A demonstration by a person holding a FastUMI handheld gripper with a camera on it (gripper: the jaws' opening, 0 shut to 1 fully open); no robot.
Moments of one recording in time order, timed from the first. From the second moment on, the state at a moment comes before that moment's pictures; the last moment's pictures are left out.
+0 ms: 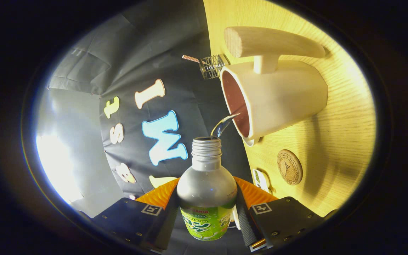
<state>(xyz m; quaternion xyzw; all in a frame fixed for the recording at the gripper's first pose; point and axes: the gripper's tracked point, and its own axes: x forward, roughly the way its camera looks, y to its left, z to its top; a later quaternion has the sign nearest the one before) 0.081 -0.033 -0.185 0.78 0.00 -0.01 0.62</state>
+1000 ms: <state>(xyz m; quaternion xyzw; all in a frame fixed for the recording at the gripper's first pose) 0.083 -0.048 -0.166 0.80 -0.04 -0.02 0.60</state>
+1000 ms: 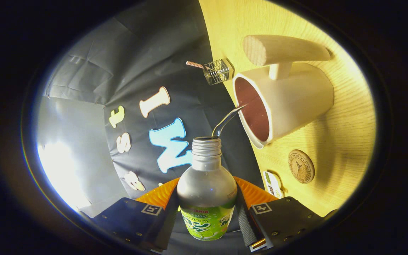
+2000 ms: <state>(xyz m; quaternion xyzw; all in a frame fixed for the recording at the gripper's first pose) 0.084 -0.058 -0.162 0.83 -0.05 -0.02 0.56</state>
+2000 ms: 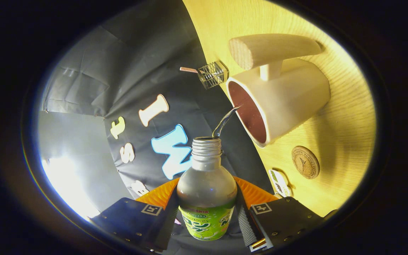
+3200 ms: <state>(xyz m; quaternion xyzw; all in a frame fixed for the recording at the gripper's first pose) 0.089 -0.061 -0.161 0.85 -0.07 -0.02 0.52</state>
